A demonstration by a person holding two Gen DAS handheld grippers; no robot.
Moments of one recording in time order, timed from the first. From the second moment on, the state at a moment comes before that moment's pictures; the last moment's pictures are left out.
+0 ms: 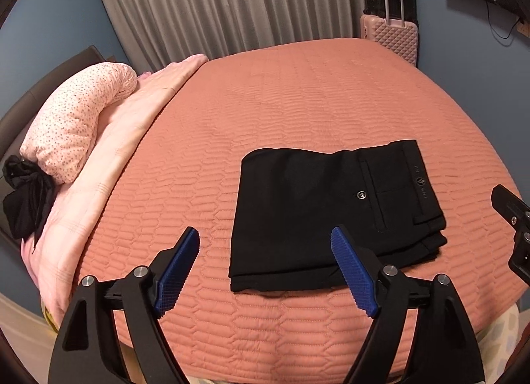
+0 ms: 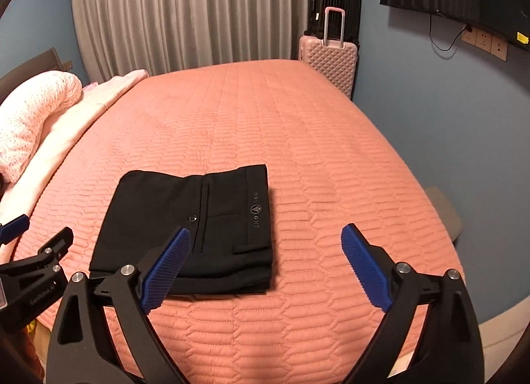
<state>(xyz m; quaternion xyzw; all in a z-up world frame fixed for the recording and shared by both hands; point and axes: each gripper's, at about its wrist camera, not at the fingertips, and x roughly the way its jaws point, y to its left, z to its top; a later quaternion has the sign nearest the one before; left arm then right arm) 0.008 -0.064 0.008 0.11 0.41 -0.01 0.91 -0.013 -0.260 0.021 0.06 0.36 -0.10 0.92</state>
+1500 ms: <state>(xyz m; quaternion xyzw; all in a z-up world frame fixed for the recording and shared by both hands) 0.070 -0.031 -0.074 0.07 0.48 -0.01 0.87 0.059 -0.266 -0.055 0.01 0.44 -0.07 0.90</state>
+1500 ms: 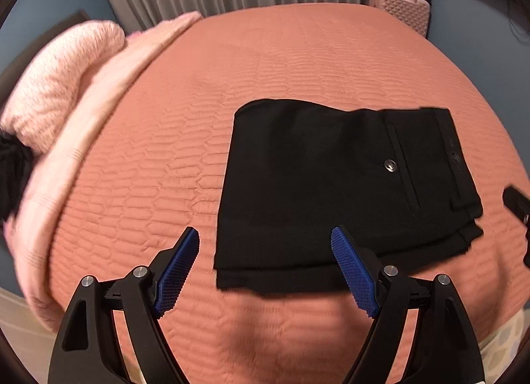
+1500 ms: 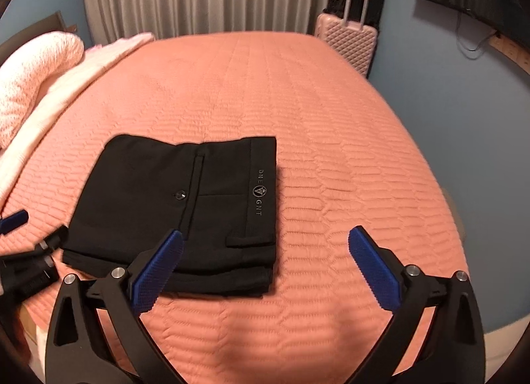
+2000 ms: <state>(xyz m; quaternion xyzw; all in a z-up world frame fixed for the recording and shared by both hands) 0.166 0.046 -0.173 -0.14 0.56 -0.15 0.80 0.129 -0.318 -0.168 0.19 0.52 0.03 0.83</state>
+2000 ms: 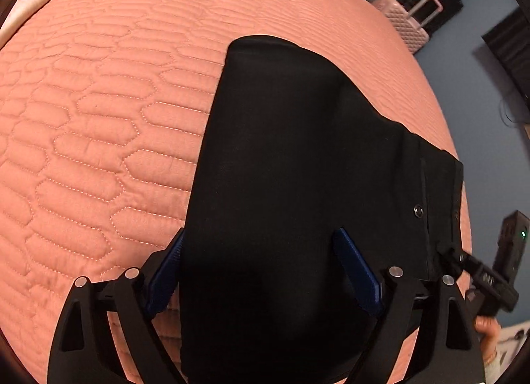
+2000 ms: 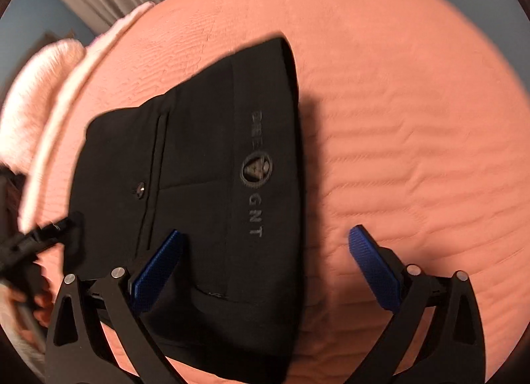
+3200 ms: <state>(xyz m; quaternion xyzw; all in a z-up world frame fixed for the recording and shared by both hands) 0.167 0.052 -0.149 -0.20 0.54 -0.21 0.79 0.107 -0.321 -0.151 0.30 0.48 0.14 0.81</state>
